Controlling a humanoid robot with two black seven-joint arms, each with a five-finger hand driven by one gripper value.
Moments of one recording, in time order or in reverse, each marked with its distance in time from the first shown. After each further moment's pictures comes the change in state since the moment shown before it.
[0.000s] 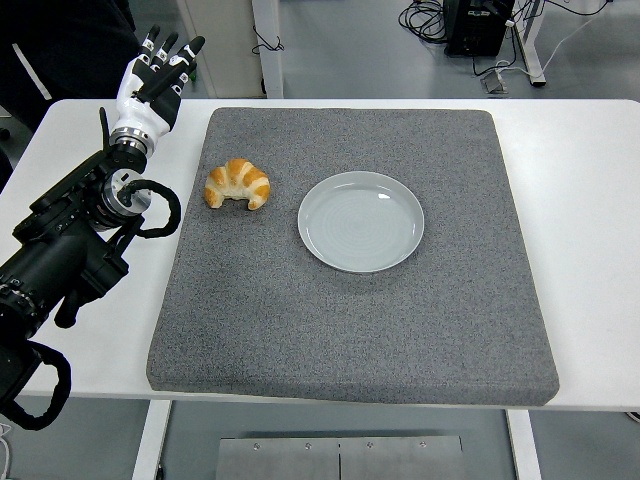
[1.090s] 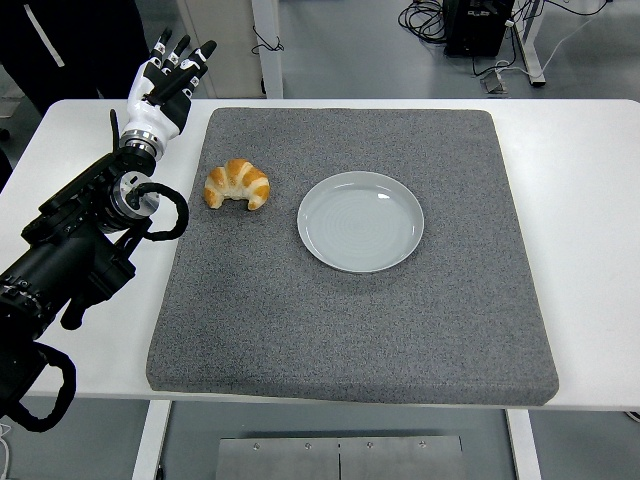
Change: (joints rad) left arm 0.000 -0.015 0.016 -0.003 0.003 -0.008 0.005; right arm 0.000 0.000 0.000 0.000 0.000 0.000 0.000
